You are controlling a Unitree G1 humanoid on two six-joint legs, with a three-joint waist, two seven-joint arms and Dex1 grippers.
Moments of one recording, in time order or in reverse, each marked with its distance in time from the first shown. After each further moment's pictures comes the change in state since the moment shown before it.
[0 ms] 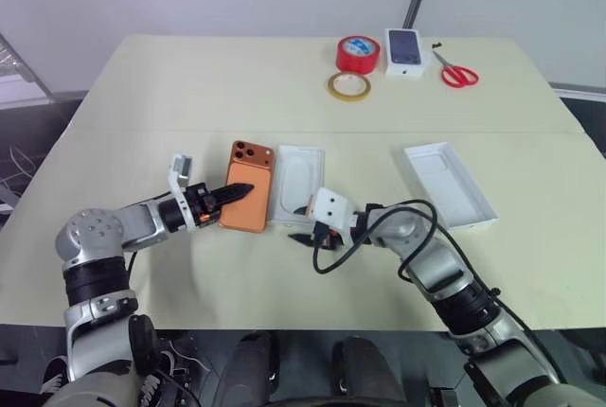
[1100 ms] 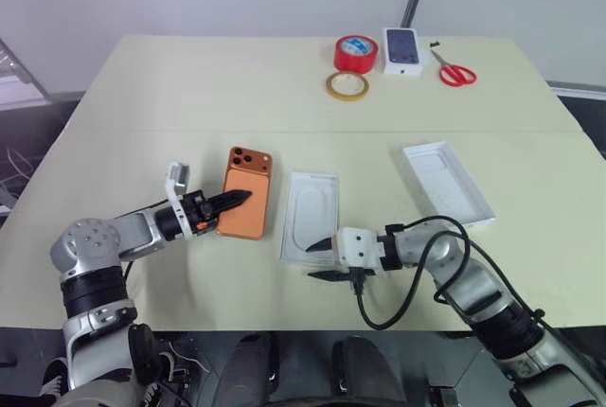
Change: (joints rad) left arm 0.051 -0.018 0.037 -0.056 0.009 0.034 -0.020; right arm 0.128 -0.196 0.002 -0.077 0.053 -0.278 0.187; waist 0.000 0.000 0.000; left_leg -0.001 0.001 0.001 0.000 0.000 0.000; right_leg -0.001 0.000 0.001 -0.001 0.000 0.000
